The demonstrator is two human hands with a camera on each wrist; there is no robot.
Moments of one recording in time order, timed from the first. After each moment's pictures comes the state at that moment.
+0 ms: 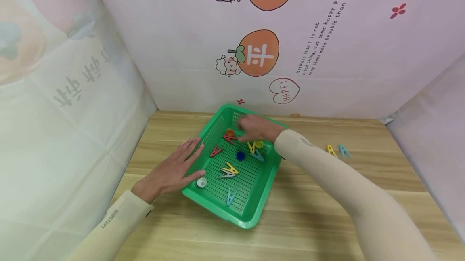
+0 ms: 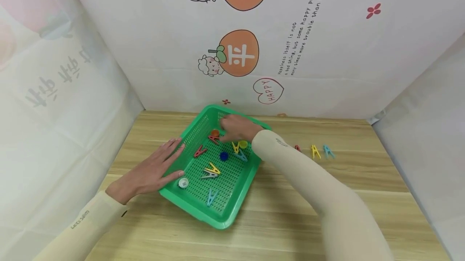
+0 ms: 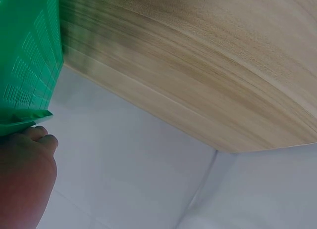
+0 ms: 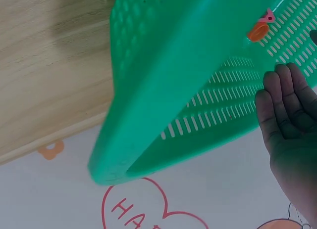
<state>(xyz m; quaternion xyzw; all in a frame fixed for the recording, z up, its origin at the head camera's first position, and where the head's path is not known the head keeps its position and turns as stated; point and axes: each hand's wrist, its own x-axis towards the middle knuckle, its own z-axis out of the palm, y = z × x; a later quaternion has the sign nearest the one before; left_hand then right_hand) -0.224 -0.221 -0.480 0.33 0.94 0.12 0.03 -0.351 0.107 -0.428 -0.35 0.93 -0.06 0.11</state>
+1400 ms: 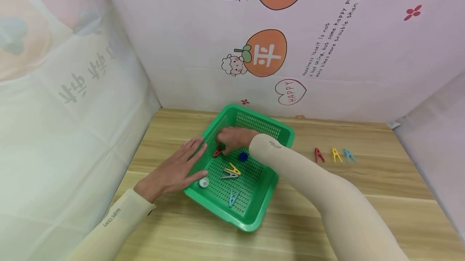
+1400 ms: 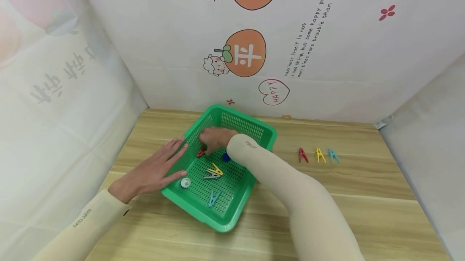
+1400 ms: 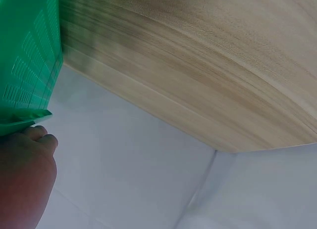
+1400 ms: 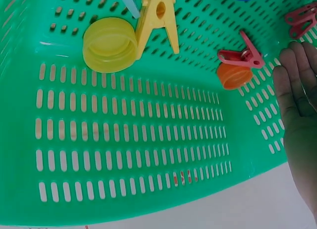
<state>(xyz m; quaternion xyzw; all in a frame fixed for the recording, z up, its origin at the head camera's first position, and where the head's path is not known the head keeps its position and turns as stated) -0.227 -0.224 -0.480 0.33 0.93 0.12 0.03 -0.362 0.023 -0.467 -0.44 0.88 0.02 0.19</state>
